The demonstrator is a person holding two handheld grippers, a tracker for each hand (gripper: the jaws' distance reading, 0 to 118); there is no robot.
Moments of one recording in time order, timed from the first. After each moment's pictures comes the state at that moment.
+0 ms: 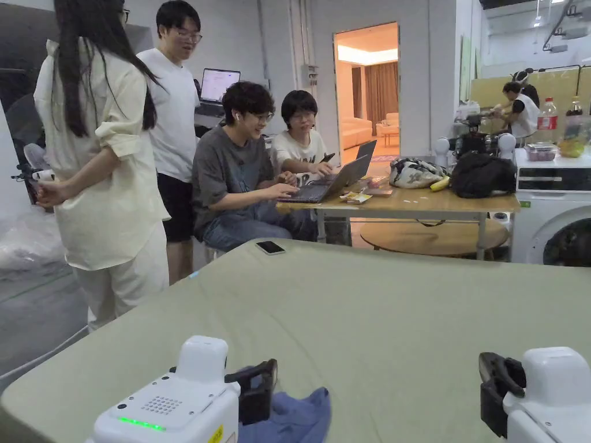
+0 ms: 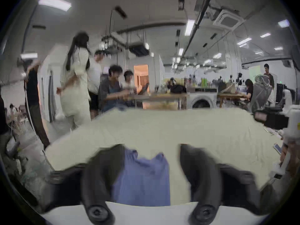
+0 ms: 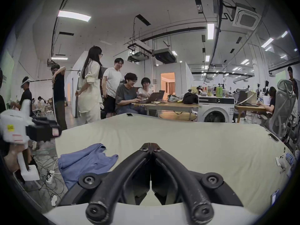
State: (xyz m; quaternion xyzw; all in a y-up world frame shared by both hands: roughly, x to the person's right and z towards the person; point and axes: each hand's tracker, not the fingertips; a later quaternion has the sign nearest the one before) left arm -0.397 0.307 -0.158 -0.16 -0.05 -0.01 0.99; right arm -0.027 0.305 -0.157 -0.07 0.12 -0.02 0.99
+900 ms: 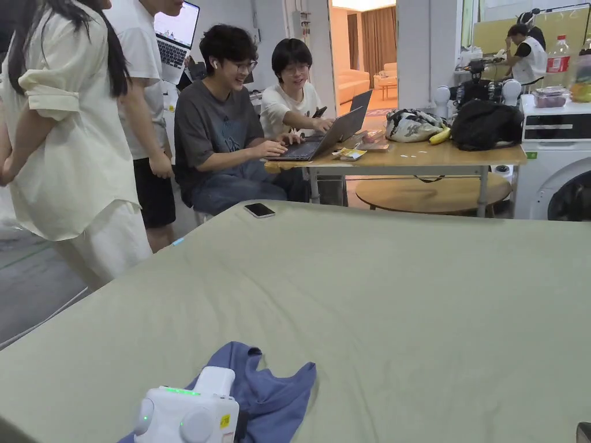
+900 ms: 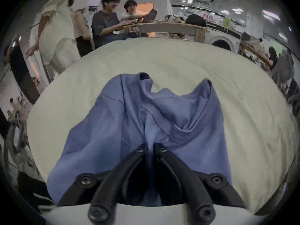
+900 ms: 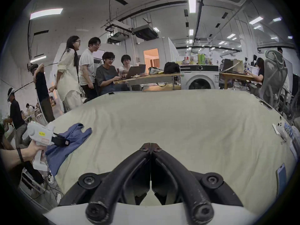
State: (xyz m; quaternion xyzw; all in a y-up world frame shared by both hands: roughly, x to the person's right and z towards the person) left arm -0.426 0.178 -0.307 -0.42 0.01 -0.01 0.91; right arm 0.050 0.236 -0.175 -0.19 0.05 -0.06 0.98
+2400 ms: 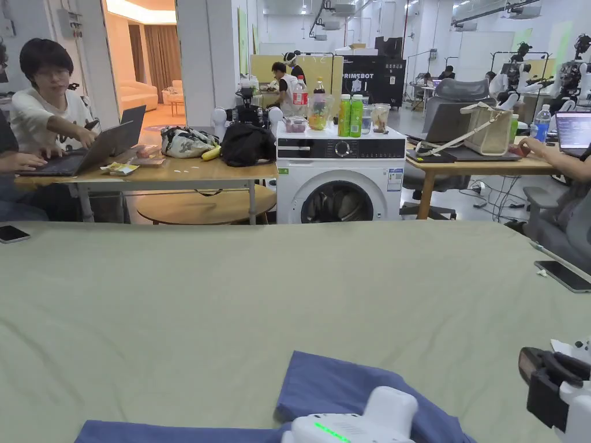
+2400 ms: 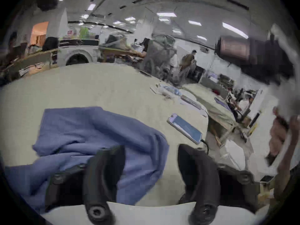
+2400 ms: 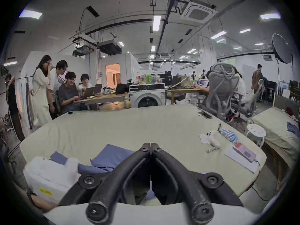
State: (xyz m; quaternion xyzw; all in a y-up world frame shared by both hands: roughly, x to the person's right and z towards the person) left arm 0.019 0.225 -0.170 -0.30 -0.52 0.01 0.80; right arm 0.213 0.320 -0.024 -0.13 -0.15 -0.06 0.98
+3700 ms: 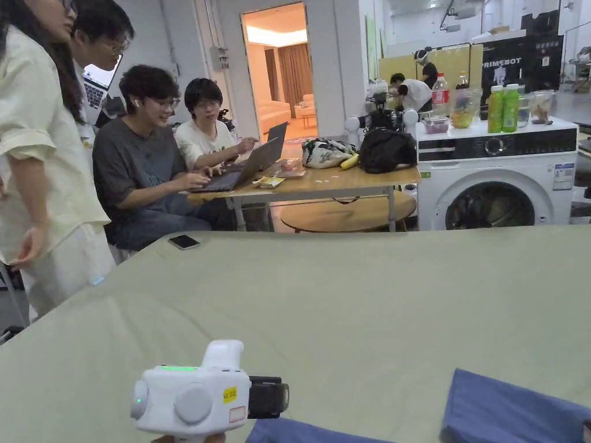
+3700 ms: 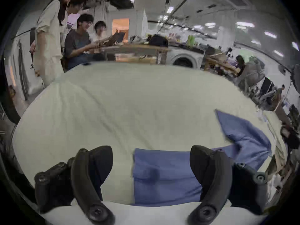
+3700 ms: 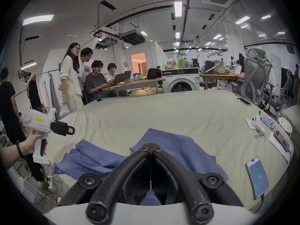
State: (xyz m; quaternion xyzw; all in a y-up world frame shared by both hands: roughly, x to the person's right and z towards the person) left arm -0.296 0.243 -0.309 -0.38 -0.13 -0.01 0.92; right arm 0.137 0.265 -0.082 -0.18 -0.01 -0.09 0.98
